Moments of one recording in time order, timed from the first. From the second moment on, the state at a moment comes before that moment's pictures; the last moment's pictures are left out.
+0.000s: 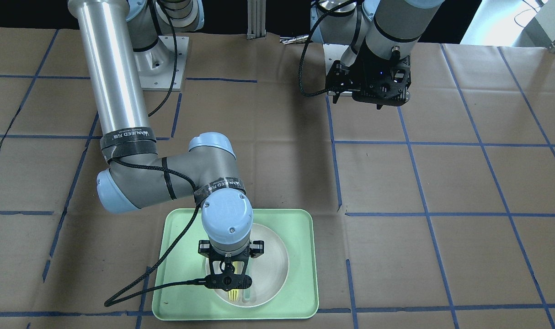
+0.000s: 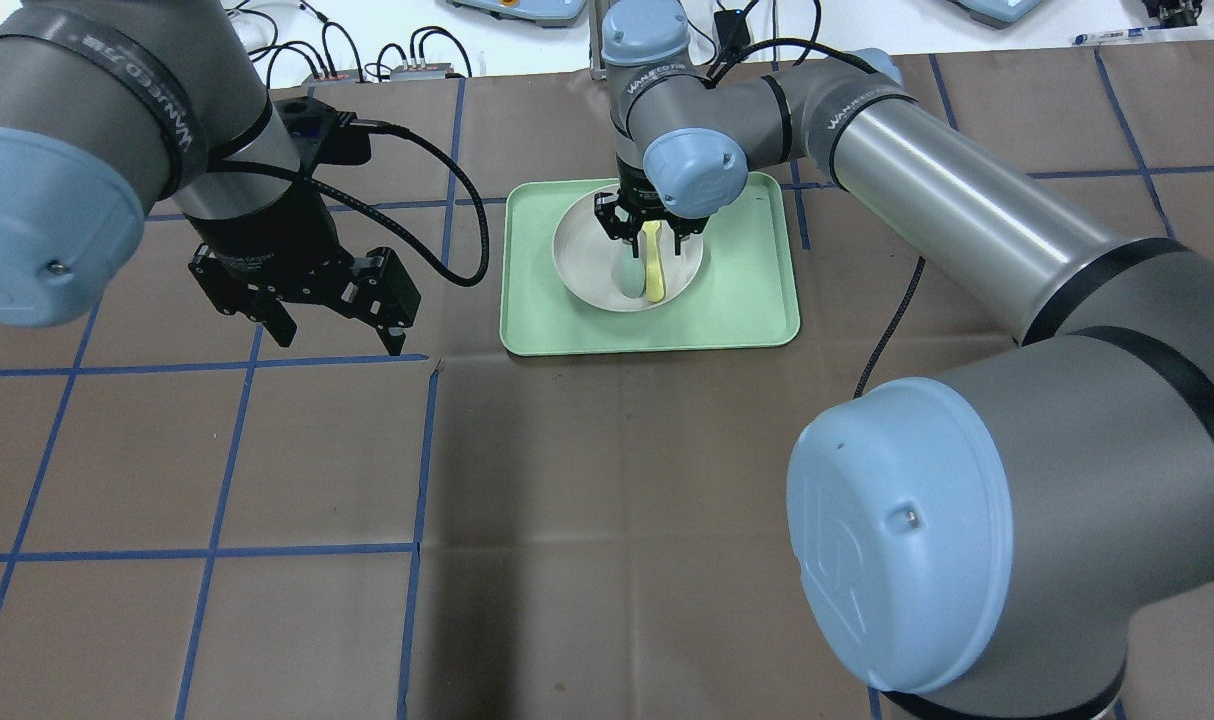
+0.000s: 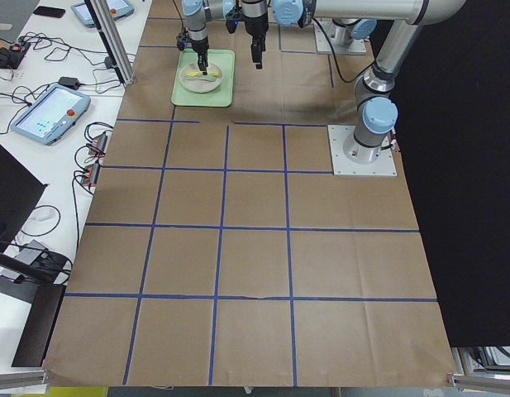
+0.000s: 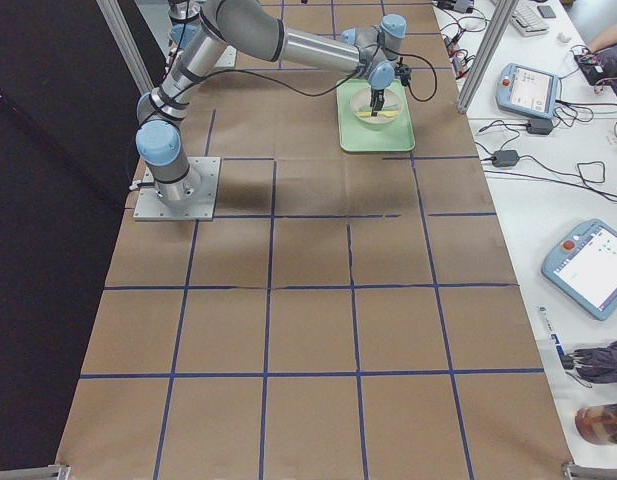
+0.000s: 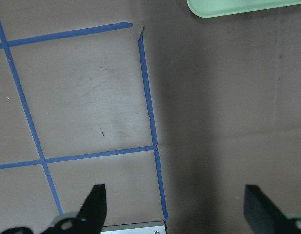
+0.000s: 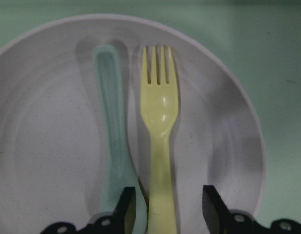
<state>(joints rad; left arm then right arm) -1.63 -1.53 -1.66 -1.67 1.56 0.07 1.86 -0.81 1.24 -1.96 -1.60 0.30</state>
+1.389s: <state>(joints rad) -1.63 -1.53 -1.66 -1.54 1.56 0.07 1.85 -0.78 1.24 -1.98 -1.60 0.29</state>
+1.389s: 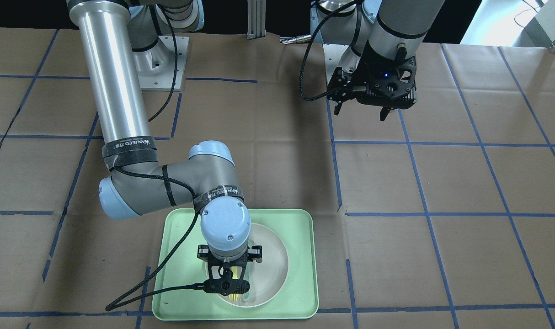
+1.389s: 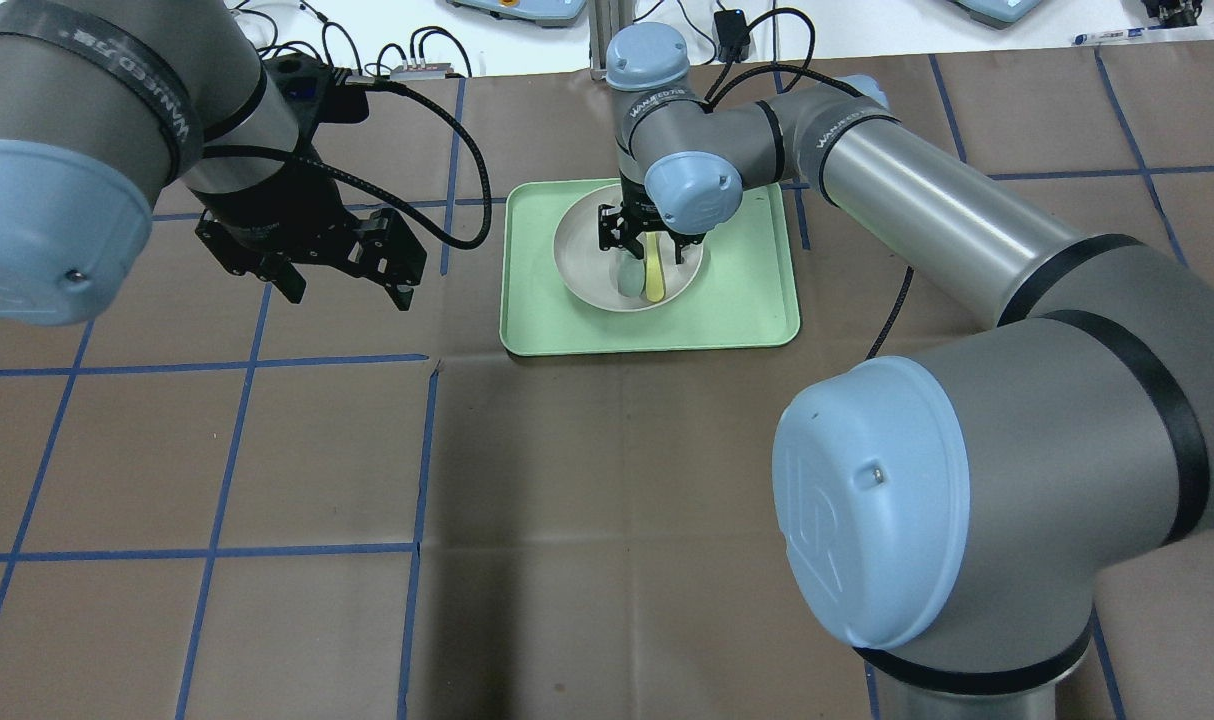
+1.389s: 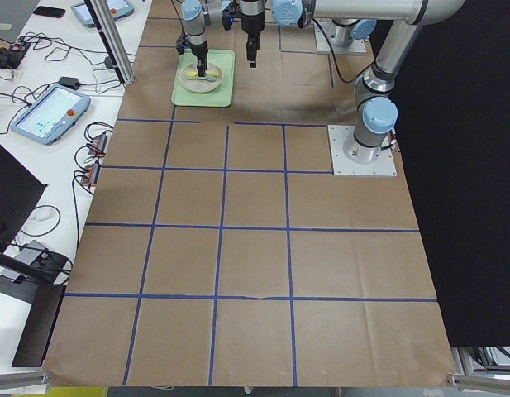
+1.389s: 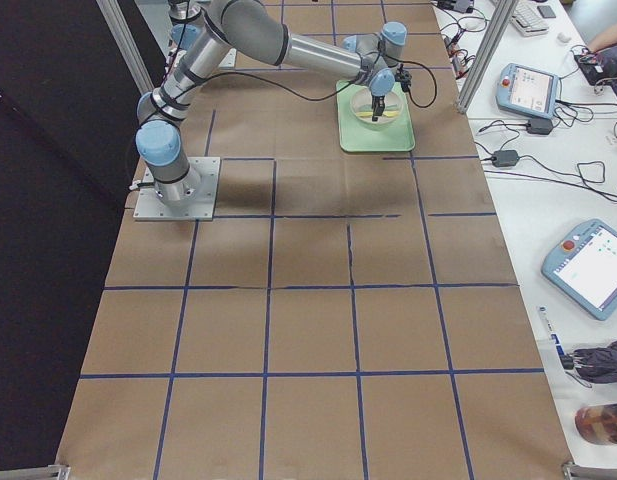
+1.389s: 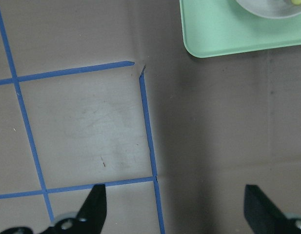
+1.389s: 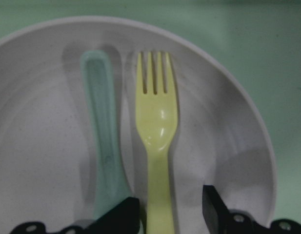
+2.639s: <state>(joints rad) -1.54 -1.53 -1.66 -1.48 1.56 0.05 1.85 -0.77 1.22 -1.99 -1.63 0.30</state>
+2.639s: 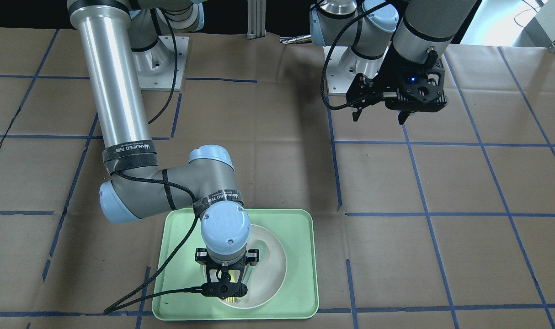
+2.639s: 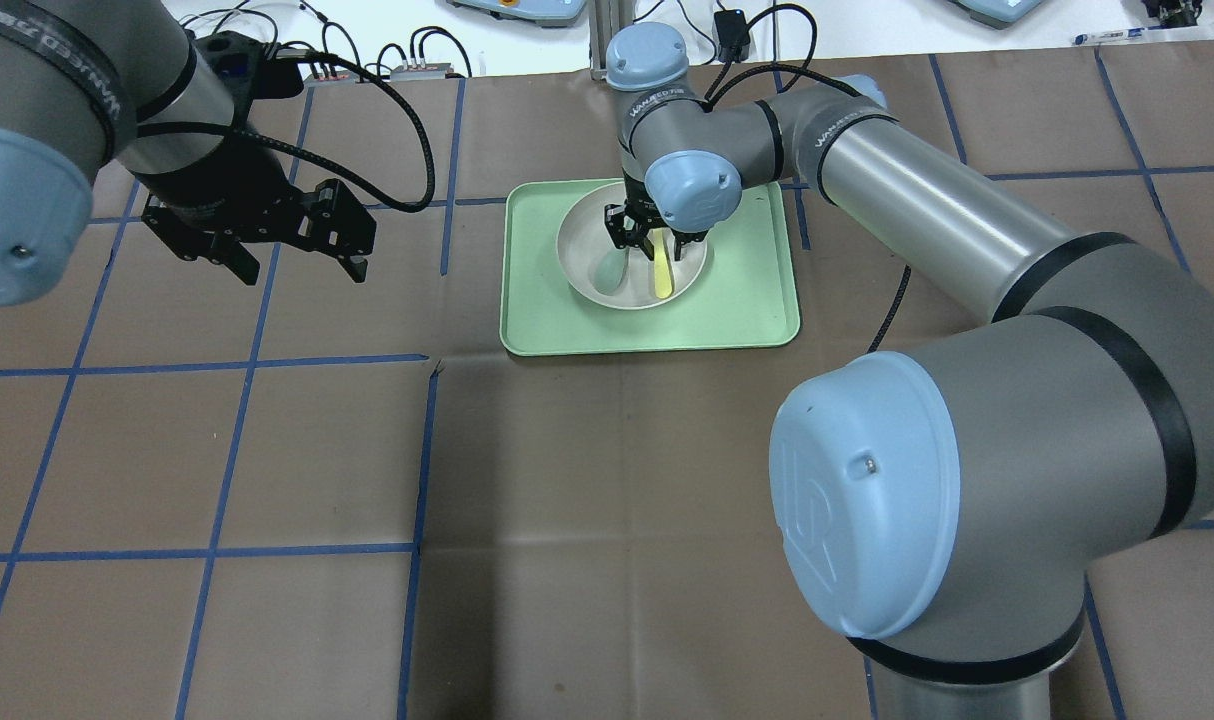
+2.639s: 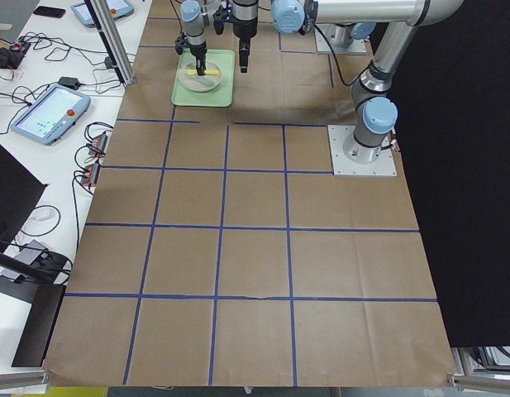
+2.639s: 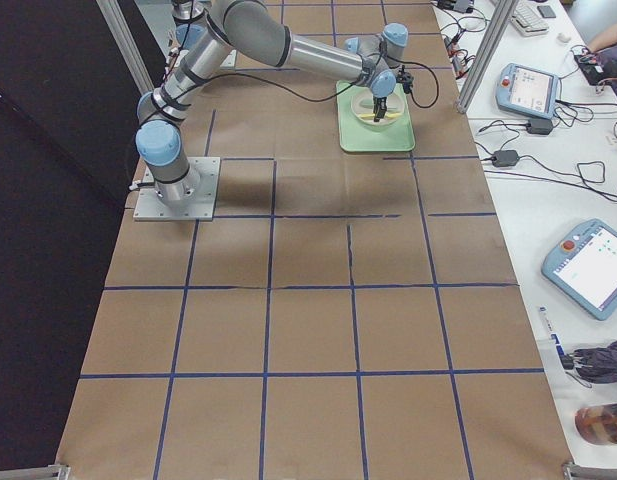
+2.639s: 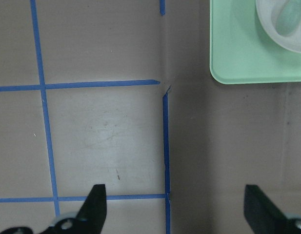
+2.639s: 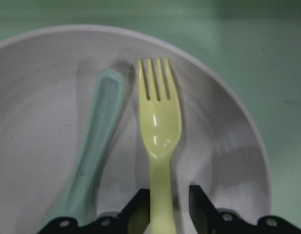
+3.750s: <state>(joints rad) -1.56 -1.53 -1.67 -1.45 1.56 0.02 1.85 -0.80 1.20 -1.97 -1.62 0.30</state>
